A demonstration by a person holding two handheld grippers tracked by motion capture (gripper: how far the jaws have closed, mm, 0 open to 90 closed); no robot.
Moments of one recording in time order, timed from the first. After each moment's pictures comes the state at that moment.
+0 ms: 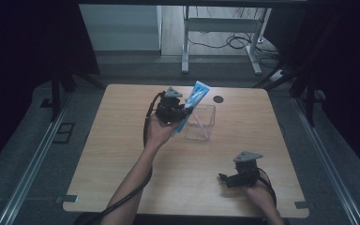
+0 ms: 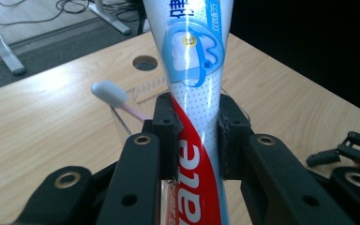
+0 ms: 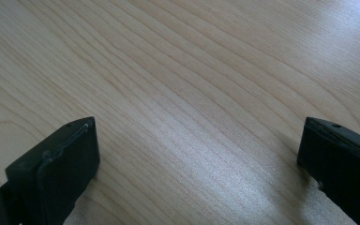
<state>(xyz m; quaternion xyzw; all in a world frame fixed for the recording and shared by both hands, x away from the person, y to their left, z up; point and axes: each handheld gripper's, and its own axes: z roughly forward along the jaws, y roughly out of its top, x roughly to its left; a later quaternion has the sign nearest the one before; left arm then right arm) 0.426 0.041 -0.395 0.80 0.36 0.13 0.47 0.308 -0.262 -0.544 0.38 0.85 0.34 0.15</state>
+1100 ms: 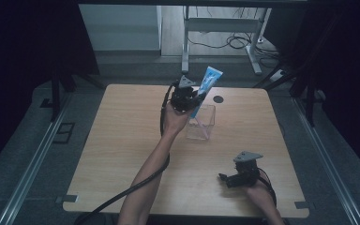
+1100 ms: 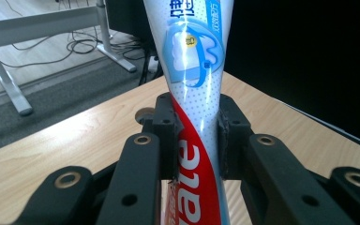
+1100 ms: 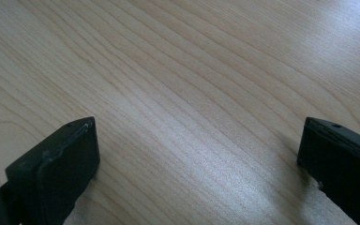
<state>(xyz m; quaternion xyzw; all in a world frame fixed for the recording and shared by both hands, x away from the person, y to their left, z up) 0.467 -0.001 -0.395 0.77 0.34 0.17 0.52 0.308 -0.261 -0.544 0.38 0.85 0.34 0.15</state>
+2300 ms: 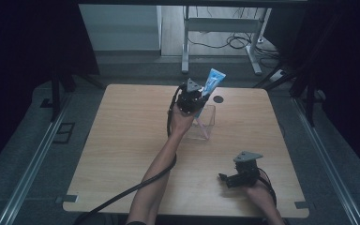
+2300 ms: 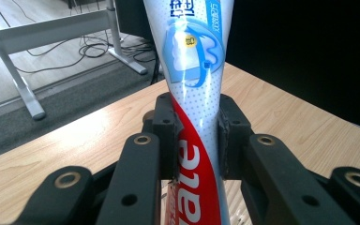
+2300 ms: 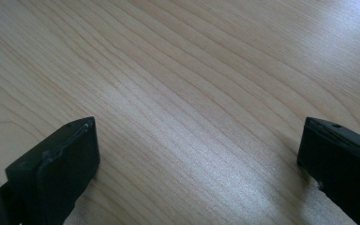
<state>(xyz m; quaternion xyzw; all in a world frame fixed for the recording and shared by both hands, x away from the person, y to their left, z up) 0.482 -0.021 -0.423 0.77 0.34 0.20 0.50 0.308 -0.261 -0.544 0.38 0.85 0.34 0.15</state>
